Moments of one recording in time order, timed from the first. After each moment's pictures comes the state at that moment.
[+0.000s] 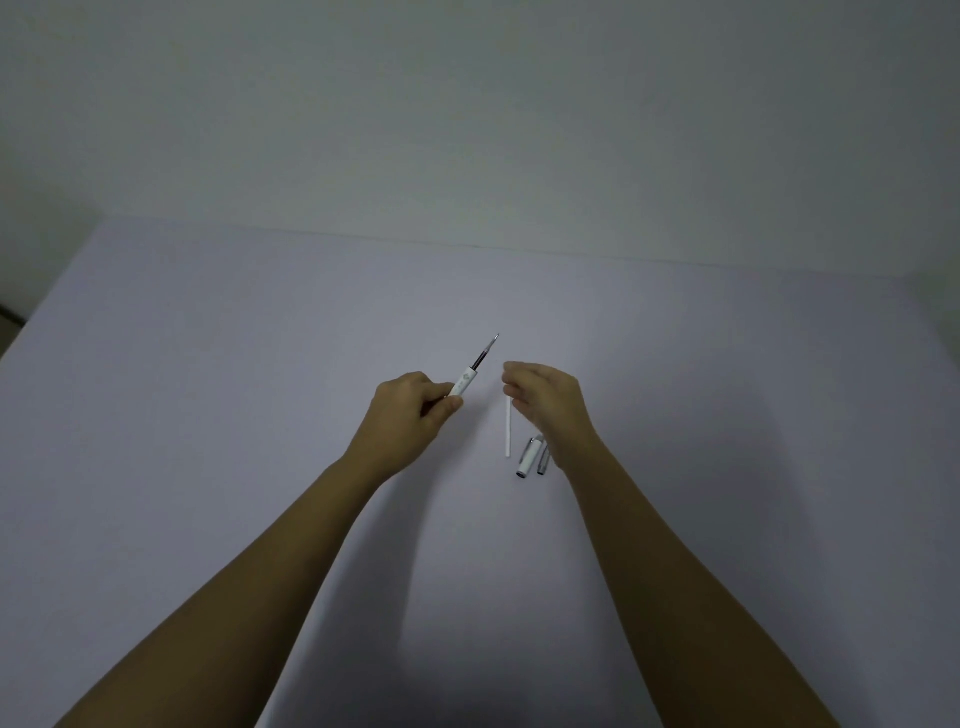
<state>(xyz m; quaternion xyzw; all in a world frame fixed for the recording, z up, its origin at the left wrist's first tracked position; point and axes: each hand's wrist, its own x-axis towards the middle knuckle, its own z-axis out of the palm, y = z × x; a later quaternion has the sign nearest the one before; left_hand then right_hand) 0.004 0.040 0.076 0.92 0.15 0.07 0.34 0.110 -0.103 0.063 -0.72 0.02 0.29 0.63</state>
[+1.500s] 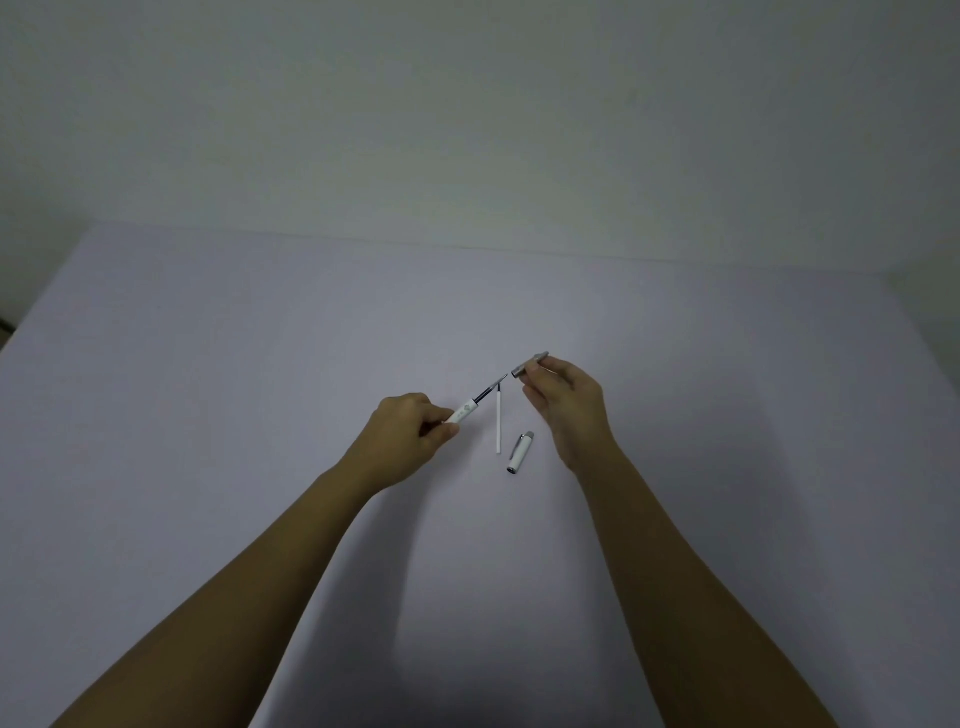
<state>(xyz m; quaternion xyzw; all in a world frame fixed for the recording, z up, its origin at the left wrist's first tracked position) -0.006 0.031 0.075 0.93 0.13 -0.02 0.34 0.112 -0.128 0.068 -0.60 0.06 0.25 0.76</state>
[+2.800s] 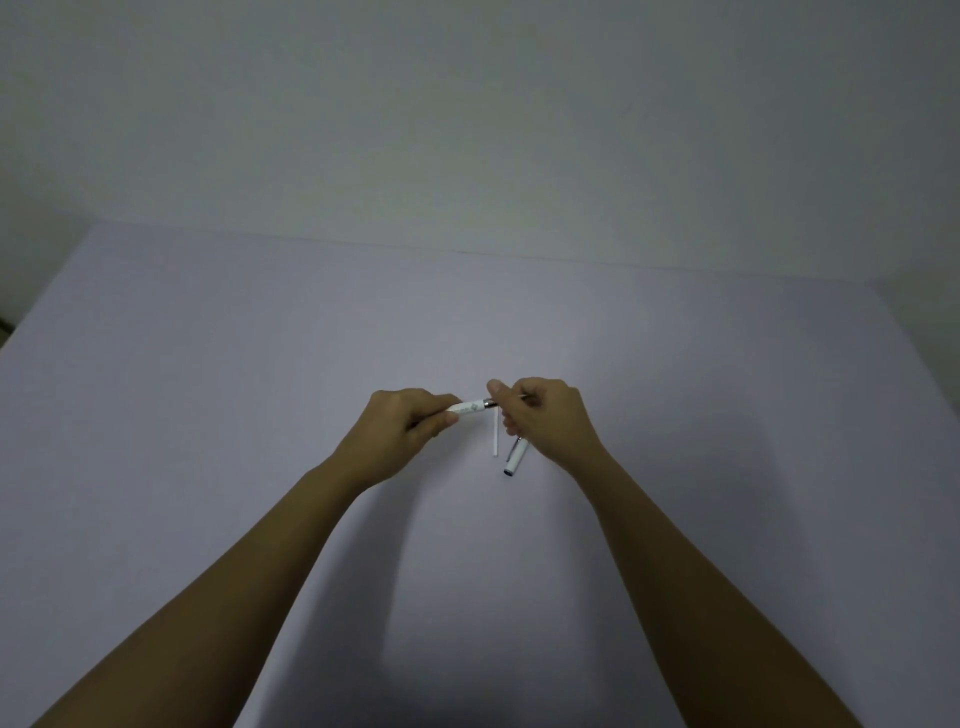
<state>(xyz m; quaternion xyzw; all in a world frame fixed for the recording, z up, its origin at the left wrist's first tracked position) -0.012 0.035 0.091 0.92 0.06 0.04 0.38 0.096 -0.129 0.085 -0.82 -0.16 0.23 0.50</state>
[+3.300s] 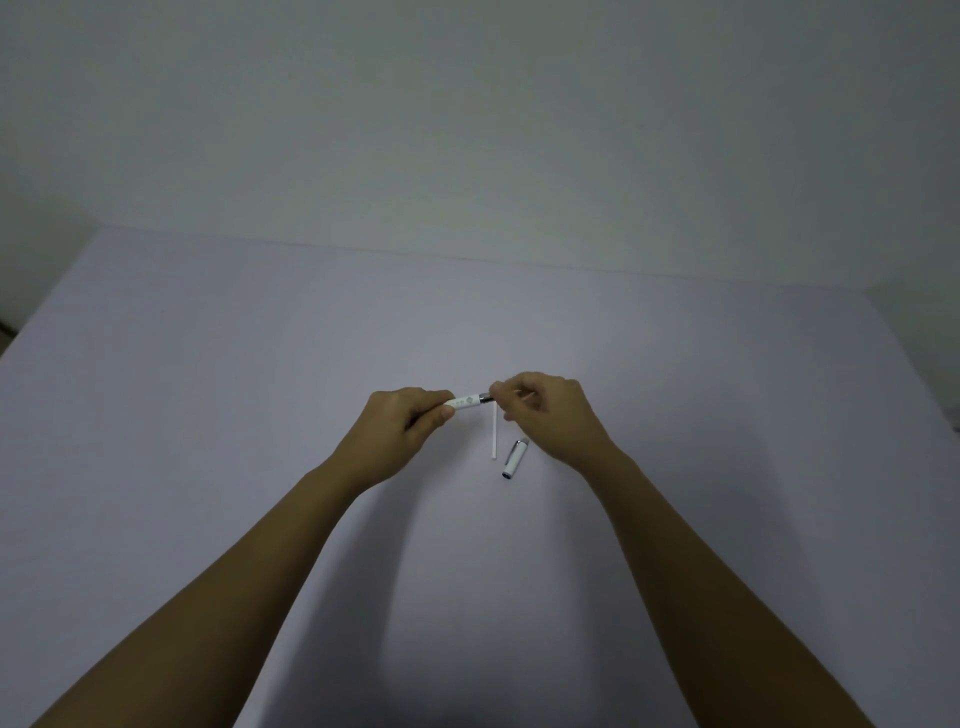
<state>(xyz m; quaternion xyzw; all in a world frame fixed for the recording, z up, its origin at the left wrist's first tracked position) -0.014 0.033 0.097 0.91 0.08 0.05 0.40 0.099 -0.136 0.100 -0.82 -0.24 0.22 0.48</state>
